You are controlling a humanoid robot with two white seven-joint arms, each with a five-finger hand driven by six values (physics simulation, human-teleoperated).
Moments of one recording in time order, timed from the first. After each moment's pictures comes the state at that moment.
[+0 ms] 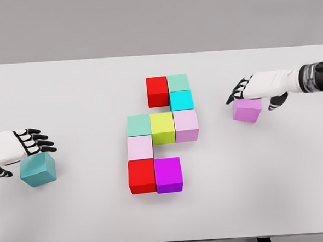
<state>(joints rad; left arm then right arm) -0.48 1.37 -0.90 -1.65 -0.47 -0.61 0.00 -1.01 -0.85 1.12 -1.26 0.42 -0.61 0.54</state>
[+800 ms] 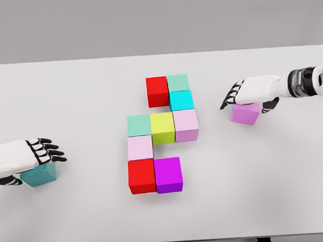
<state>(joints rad) -0.47 1.33 -0.93 -1.65 -0.50 -0.61 -0.03 -0.98 -0.80 1.09 -1.26 0.50 -0.61 0.54</state>
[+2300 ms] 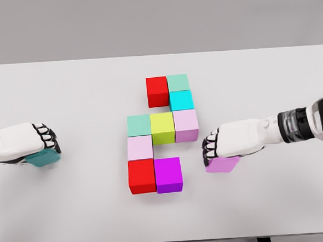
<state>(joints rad) -0.56 1.22 -0.91 -1.57 -0.59 -0.61 -0.03 -0.81 -0.94 1.04 -1.77 0.39 -0.61 0.59</state>
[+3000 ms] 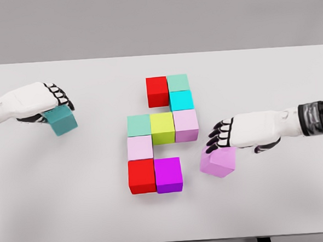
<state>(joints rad) -0.76 0.97 -0.92 -1.32 -0.60 -0.61 -0.08 -0.79 -1.04 0.98 -1.76 0.28 -0.61 0.58</state>
